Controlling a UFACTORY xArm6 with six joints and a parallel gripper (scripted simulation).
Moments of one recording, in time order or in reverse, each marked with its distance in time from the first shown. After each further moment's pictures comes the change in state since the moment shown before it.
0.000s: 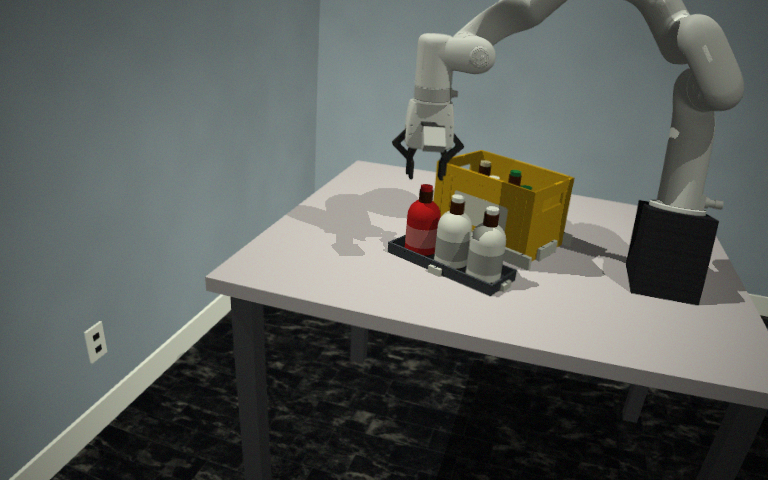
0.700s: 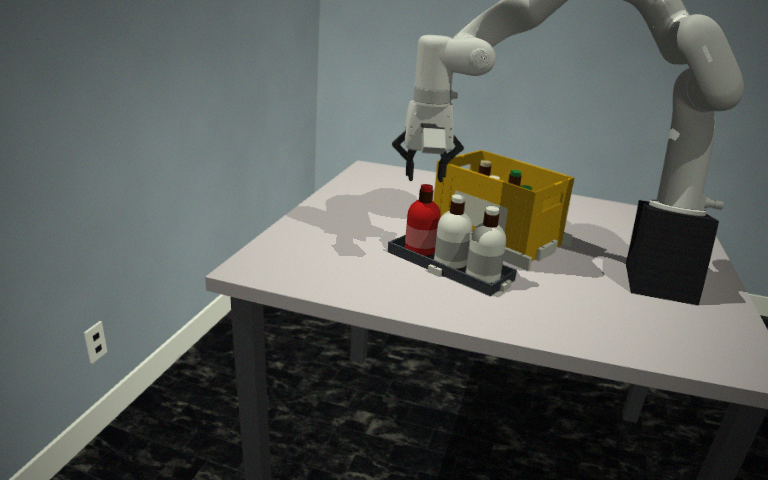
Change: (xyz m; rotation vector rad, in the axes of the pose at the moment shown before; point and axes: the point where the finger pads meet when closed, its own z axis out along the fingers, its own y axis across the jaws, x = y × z) arm 0.000 0.000 0.003 0.000 0.000 0.000
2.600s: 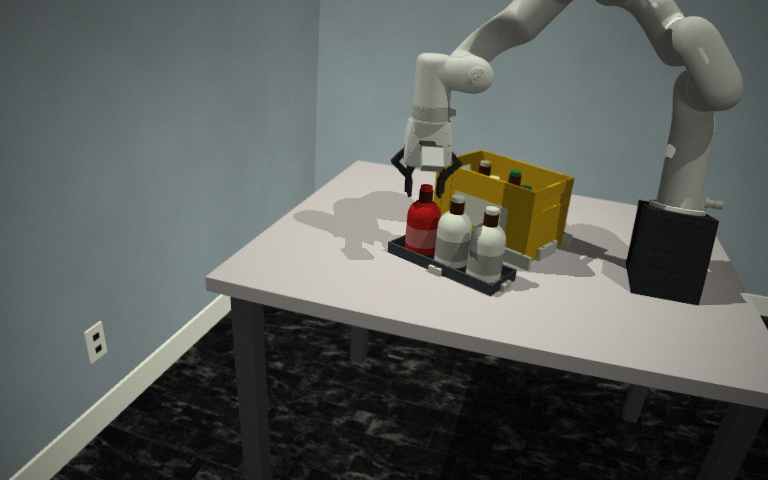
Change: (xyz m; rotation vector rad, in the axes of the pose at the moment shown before) arm 0.000 0.000 0.036 0.000 0.000 0.000
